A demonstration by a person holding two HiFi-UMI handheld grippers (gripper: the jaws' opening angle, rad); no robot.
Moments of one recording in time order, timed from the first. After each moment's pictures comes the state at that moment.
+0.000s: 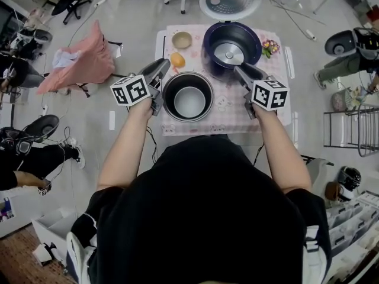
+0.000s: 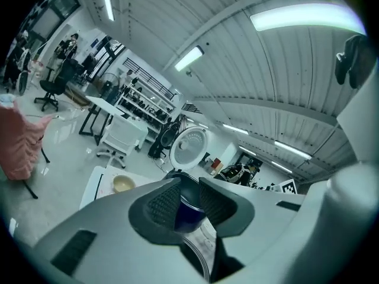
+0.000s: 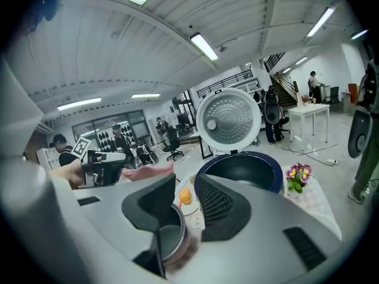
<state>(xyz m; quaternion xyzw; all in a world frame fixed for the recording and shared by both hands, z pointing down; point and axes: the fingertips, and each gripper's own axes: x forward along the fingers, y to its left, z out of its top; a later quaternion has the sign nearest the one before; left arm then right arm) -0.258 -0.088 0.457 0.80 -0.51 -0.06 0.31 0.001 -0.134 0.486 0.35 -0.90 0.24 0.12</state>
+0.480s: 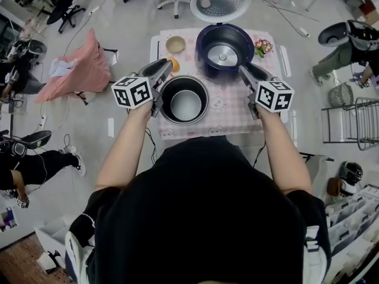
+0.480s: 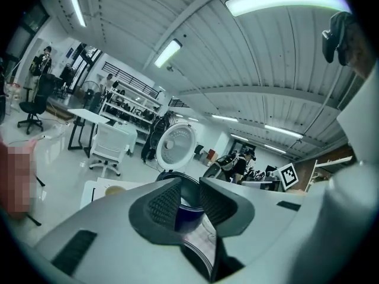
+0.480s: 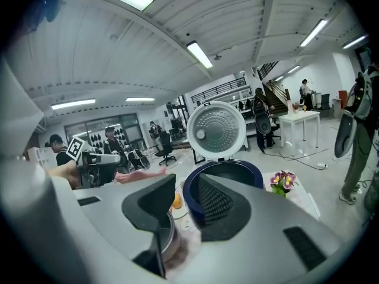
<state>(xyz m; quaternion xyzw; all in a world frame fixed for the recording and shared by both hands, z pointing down) -0.218 -0.093 0.431 0.84 -0.48 0.00 0.25 0.041 -0.136 0.462 0.39 -0.89 0.22 0.11</state>
